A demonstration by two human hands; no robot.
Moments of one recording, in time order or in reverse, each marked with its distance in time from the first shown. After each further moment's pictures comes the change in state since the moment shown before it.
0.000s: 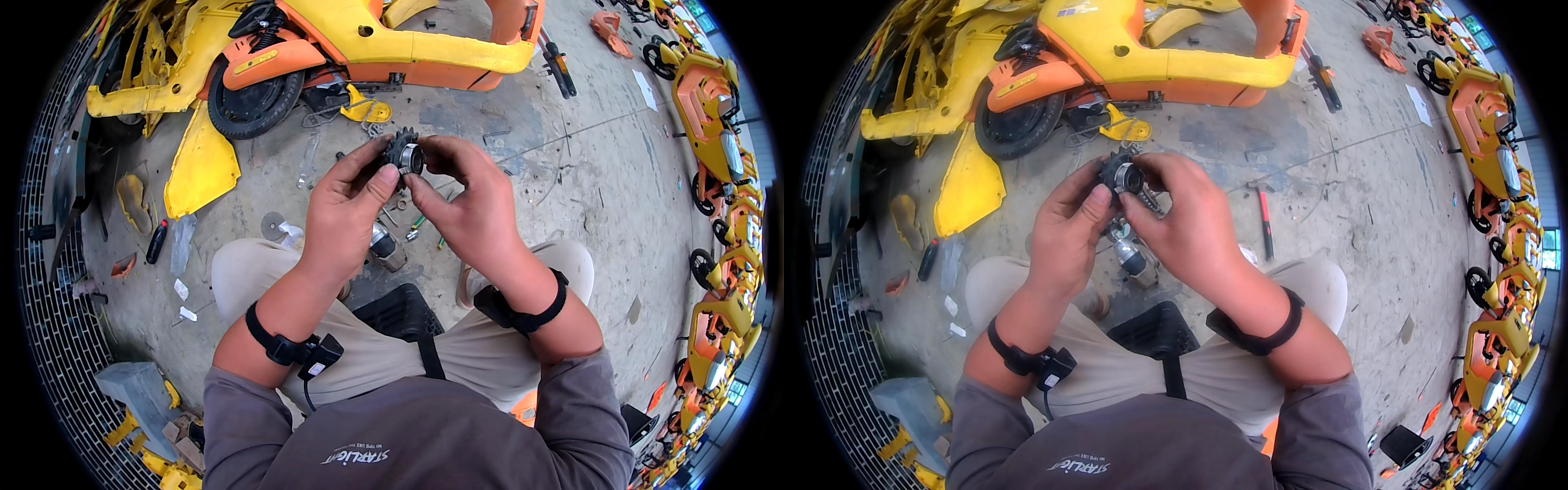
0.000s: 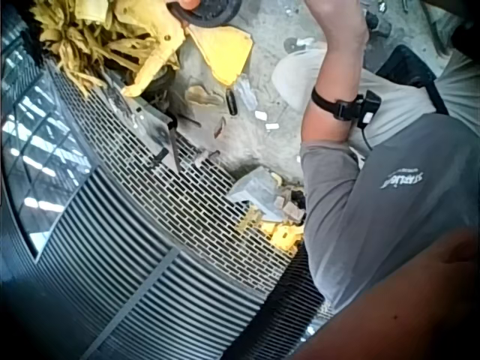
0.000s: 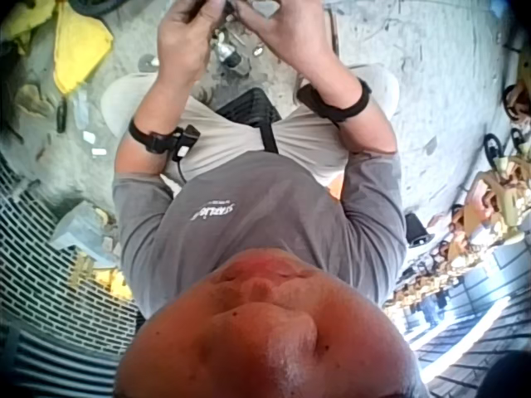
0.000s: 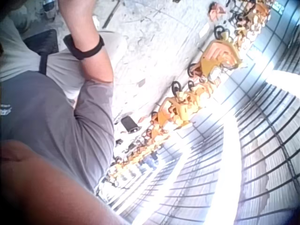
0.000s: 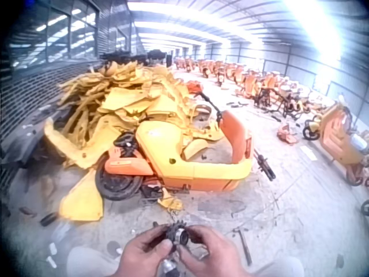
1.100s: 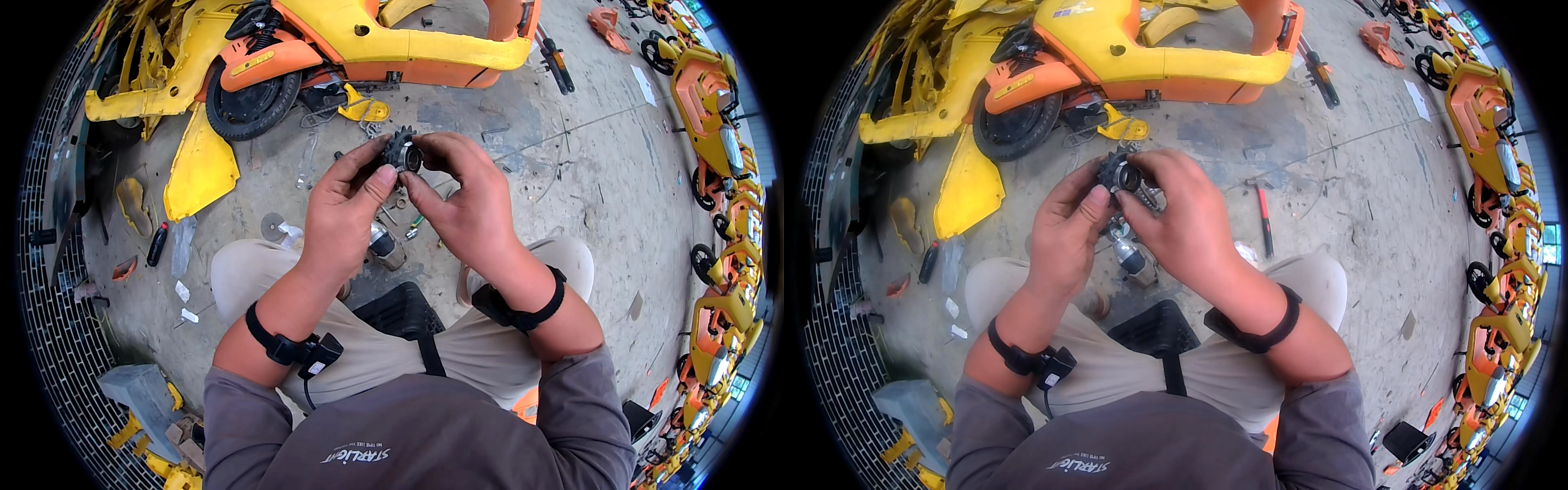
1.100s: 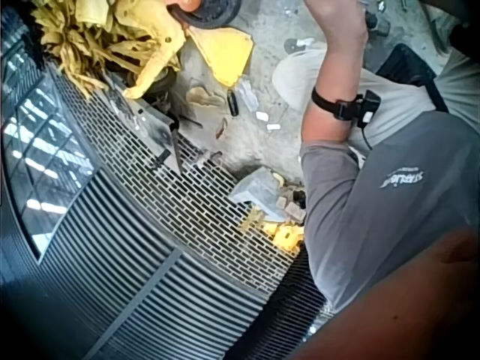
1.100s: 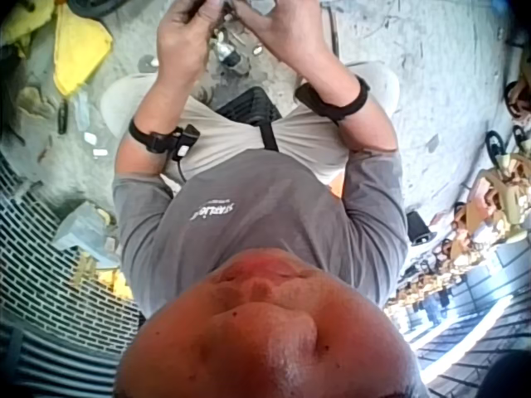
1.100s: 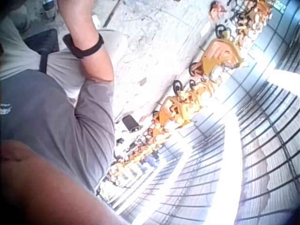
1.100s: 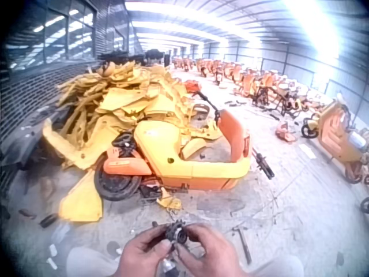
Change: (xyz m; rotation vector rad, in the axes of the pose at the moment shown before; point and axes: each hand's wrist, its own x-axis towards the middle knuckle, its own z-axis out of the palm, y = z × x) left_hand -0.001 -0.001 0.002 0.019 -0.016 0.012; right_hand 0.000 0.002 0.000 -0.025 0.005 -0.001
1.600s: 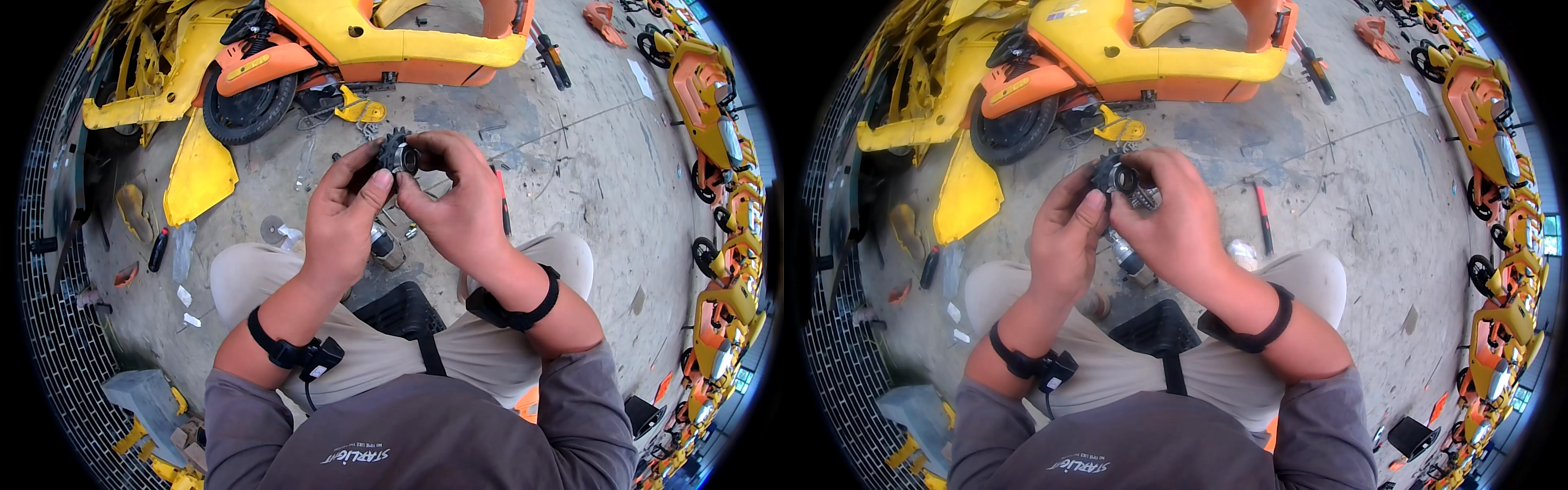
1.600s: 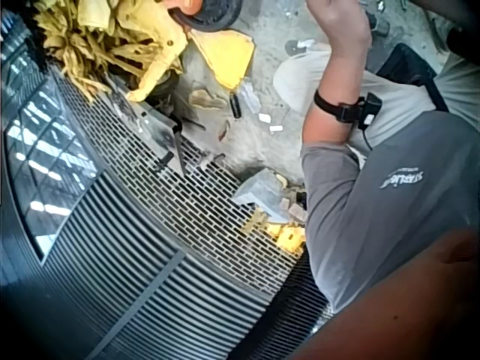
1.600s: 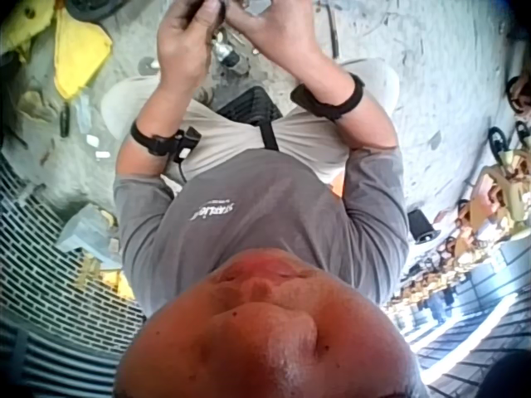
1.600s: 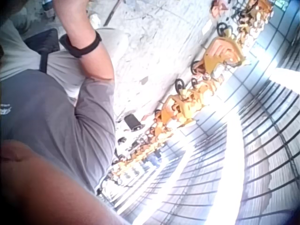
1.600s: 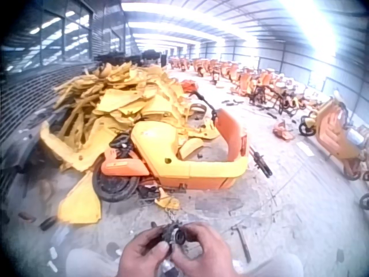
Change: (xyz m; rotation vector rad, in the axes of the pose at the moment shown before) left_hand -0.006 -0.002 0.008 -0.002 0.027 0.034; right_hand -0.002 -0.007 0.006 0.064 0.074 0.087
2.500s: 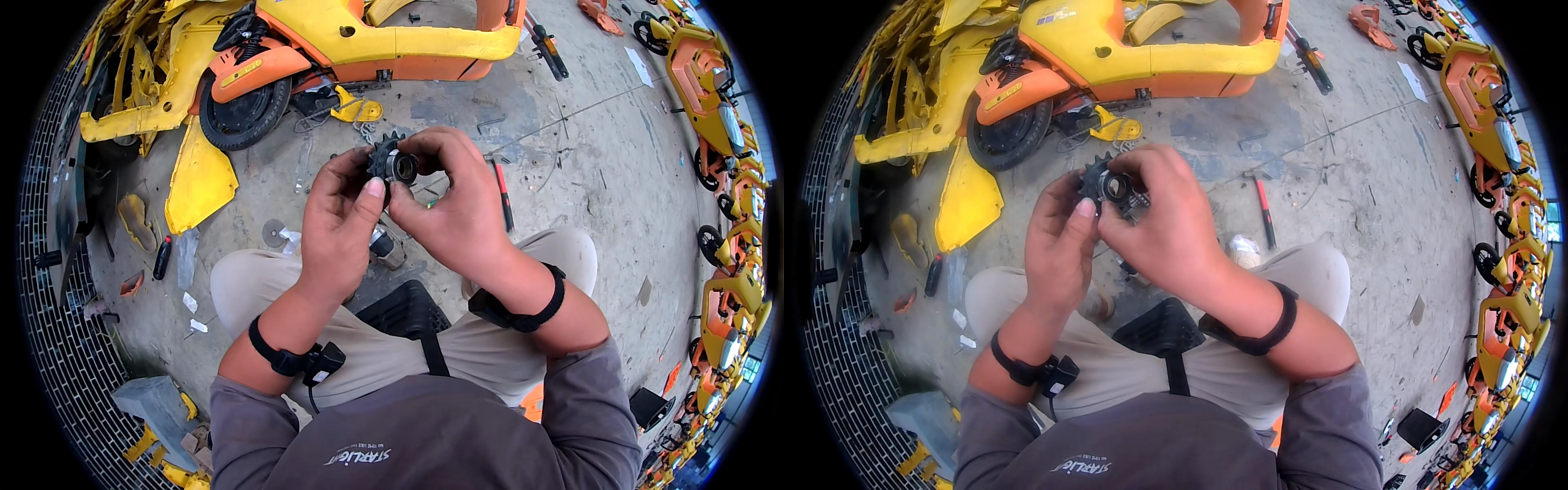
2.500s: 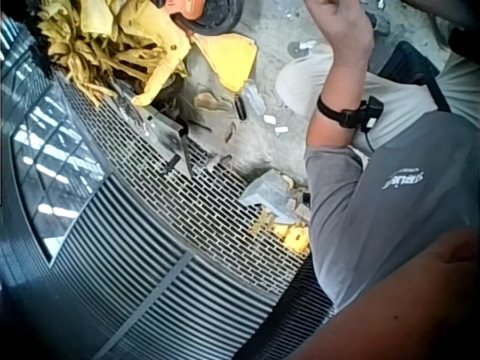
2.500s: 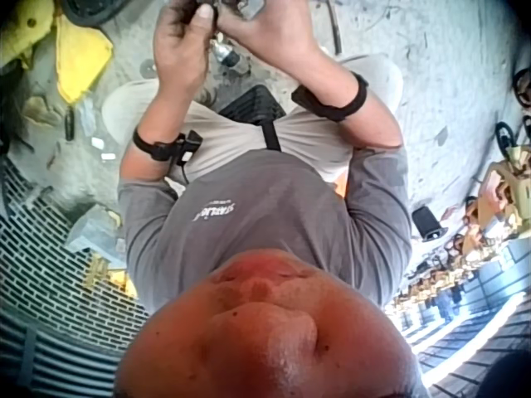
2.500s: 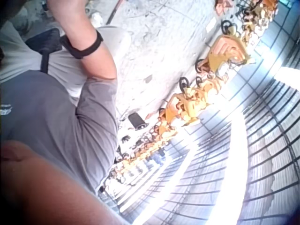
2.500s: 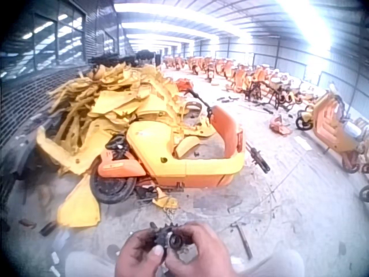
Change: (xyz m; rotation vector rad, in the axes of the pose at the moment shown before) left_hand -0.006 0.003 0.004 0.033 -0.053 0.047; right_hand -0.001 -0.004 -0.007 -0.006 -0.018 -0.040
